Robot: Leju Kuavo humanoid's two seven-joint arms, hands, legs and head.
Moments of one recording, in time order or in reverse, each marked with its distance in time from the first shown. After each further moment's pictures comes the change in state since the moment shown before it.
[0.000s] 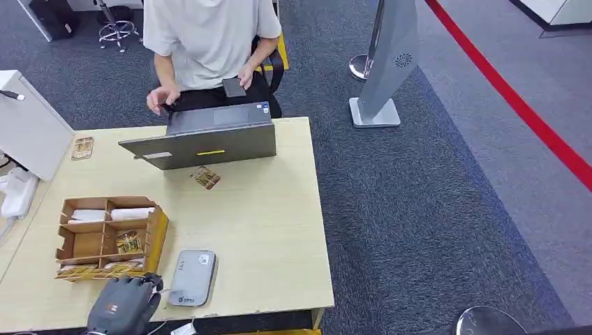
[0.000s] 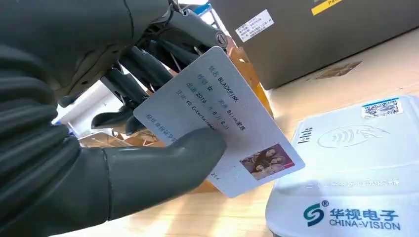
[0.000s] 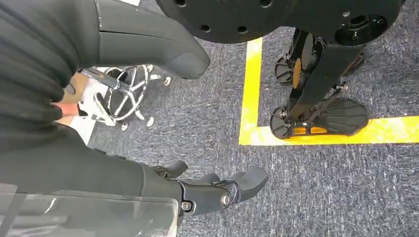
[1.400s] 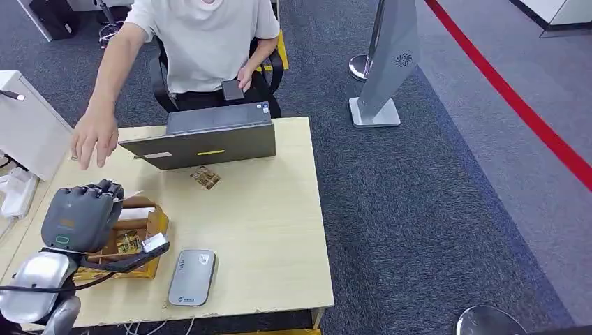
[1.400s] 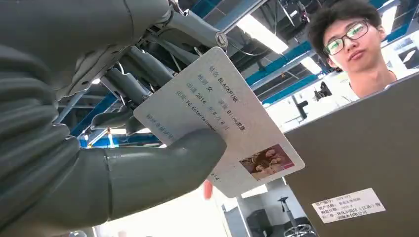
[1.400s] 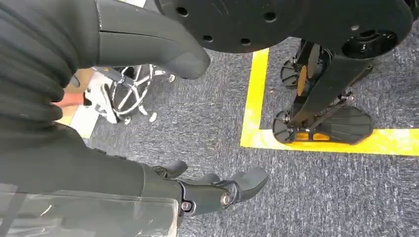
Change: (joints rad) left arm -0.355 -0.040 0.147 0.041 -0.161 0.046 -0.114; right arm -0.010 0.016 0.034 -0.001 0.023 -0.001 0.002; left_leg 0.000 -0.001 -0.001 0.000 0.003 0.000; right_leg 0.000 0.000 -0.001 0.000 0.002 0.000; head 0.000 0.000
